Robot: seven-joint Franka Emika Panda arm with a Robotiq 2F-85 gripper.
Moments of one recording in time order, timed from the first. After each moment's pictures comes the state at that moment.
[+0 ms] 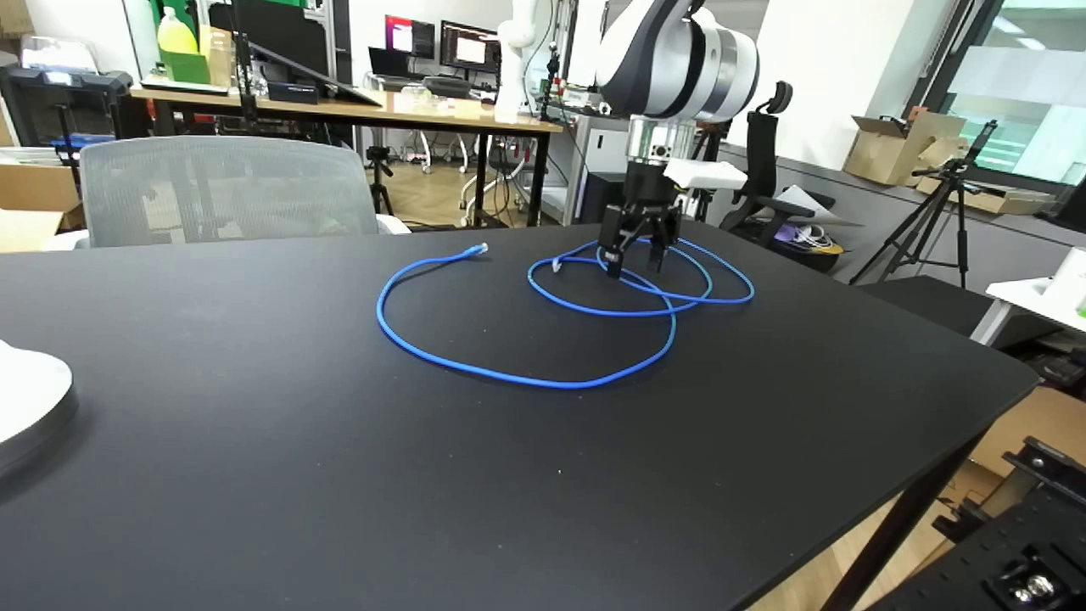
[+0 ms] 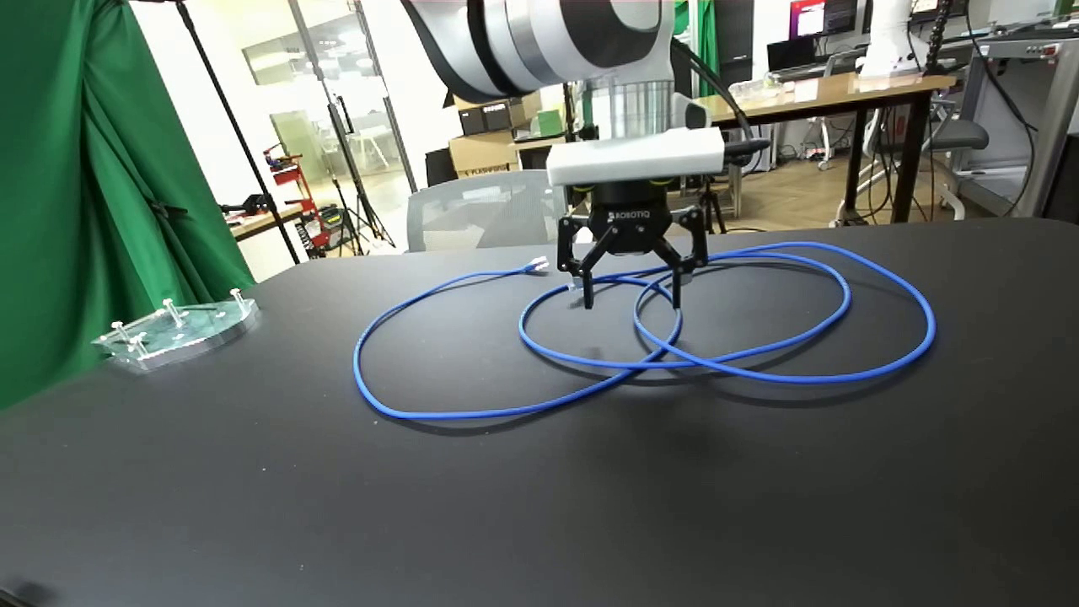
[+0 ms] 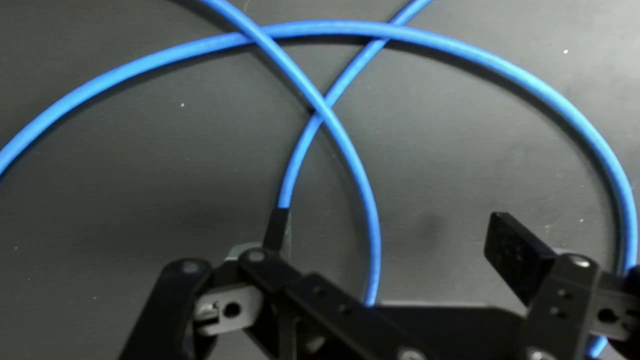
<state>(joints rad) -0.19 0.74 -0.02 -1.75 0.04 2.38 -0.45</state>
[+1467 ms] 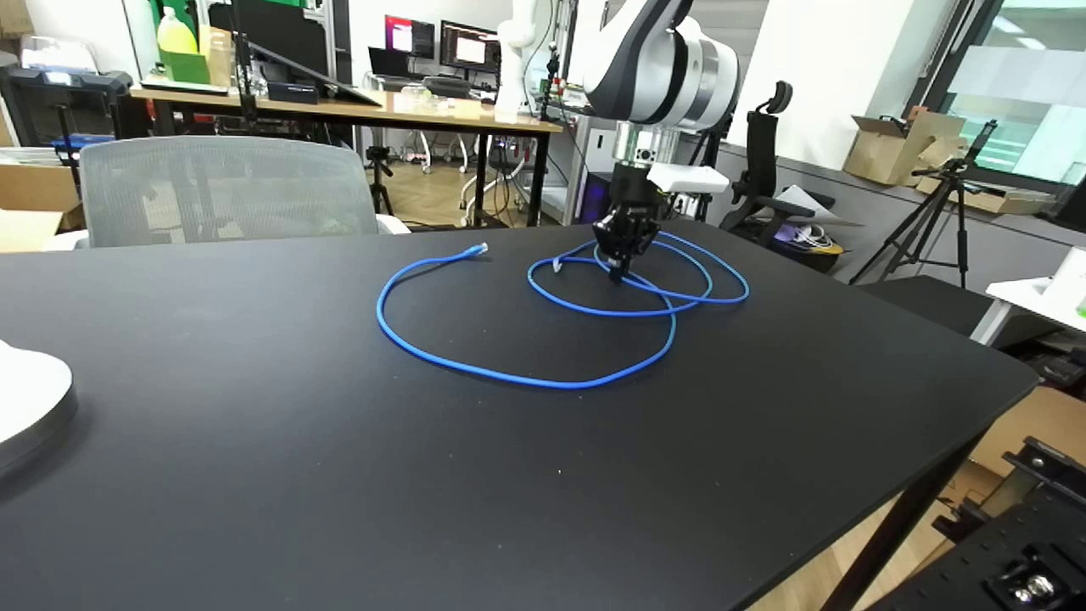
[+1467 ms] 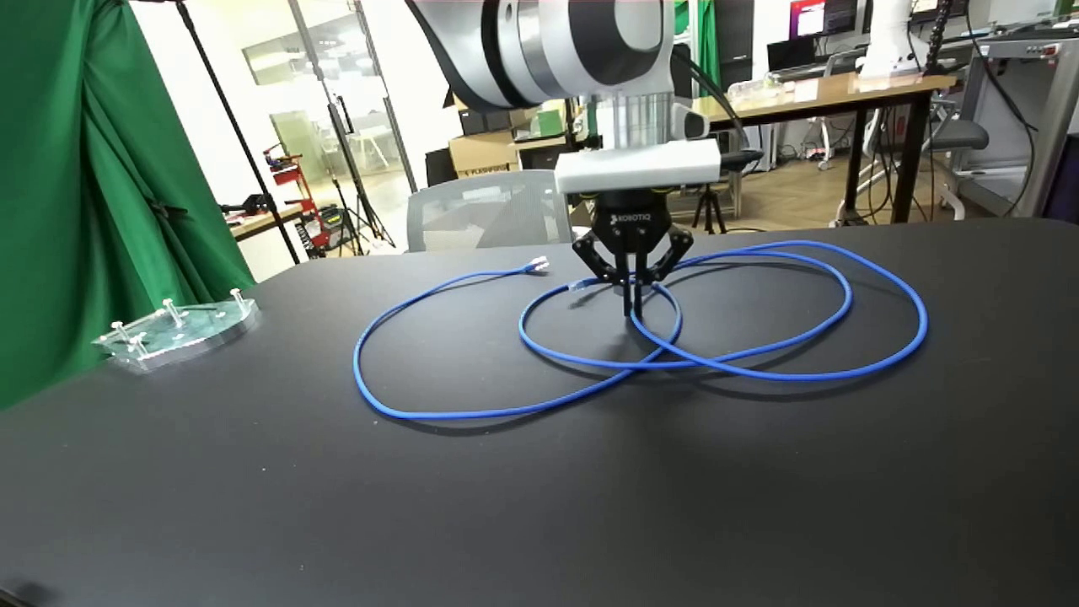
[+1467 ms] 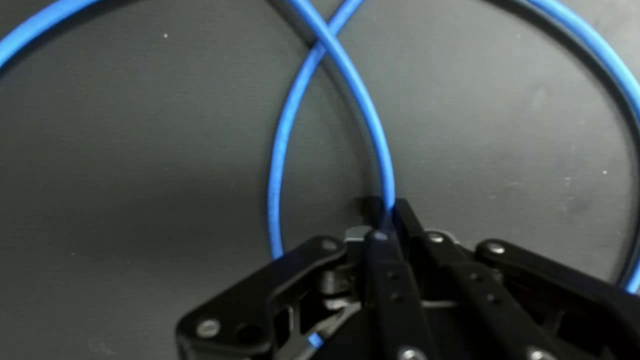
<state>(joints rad) -0.19 0.81 0.00 -1.65 0.04 2.38 -0.44</state>
